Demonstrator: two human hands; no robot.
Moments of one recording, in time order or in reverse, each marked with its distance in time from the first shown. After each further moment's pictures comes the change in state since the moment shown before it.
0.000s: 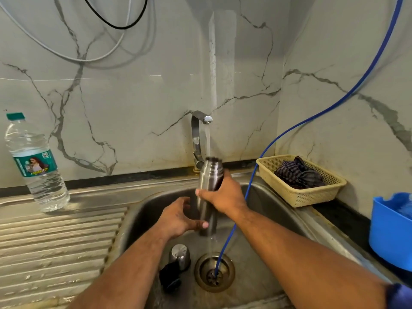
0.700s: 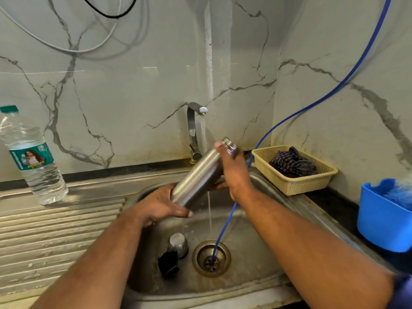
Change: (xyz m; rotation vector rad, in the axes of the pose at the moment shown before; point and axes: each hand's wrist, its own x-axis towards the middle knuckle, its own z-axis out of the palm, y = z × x) left_hand -0.021 0.010 -0.047 0.072 -0.165 0.087; right_hand -0.014 -0.038 -0.035 0.653 0.075 0.136
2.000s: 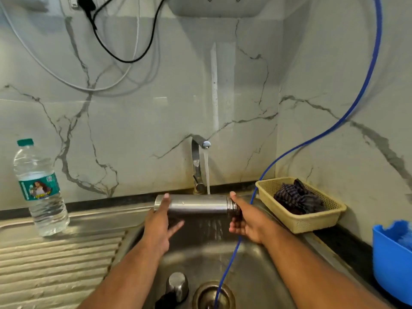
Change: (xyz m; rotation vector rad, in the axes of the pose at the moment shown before) left_hand 0.029 0.022 0.013 -1.242 0.579 -0.201; right_hand 0.044 0.036 -0.048 -0.016 -0.066 0.418
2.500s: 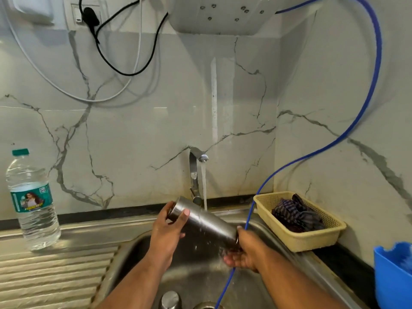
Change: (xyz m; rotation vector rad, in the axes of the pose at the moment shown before) left_hand 0.005 -0.015 0.016 0.369 -0.185 0.315; right_hand 0.017 0.025 -0.004 -0.099 0.088 0.206
